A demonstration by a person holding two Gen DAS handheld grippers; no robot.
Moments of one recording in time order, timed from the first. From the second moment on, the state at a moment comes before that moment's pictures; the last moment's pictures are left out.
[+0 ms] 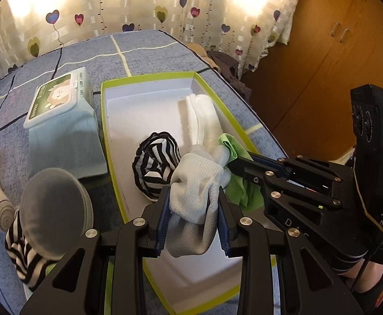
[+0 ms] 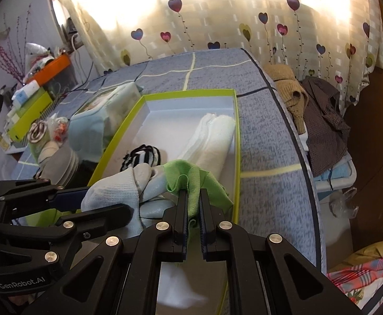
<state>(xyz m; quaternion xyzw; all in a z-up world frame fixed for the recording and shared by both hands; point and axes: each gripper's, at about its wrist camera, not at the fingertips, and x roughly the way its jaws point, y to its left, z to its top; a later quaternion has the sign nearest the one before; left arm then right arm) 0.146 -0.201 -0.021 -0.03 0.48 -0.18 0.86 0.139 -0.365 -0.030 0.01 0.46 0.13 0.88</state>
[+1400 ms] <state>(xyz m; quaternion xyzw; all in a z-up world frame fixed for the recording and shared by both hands) 0.095 -0.198 0.021 -0.03 0.43 -0.23 0.87 0.047 -0.384 0.021 0.04 0.41 0.07 0.91</state>
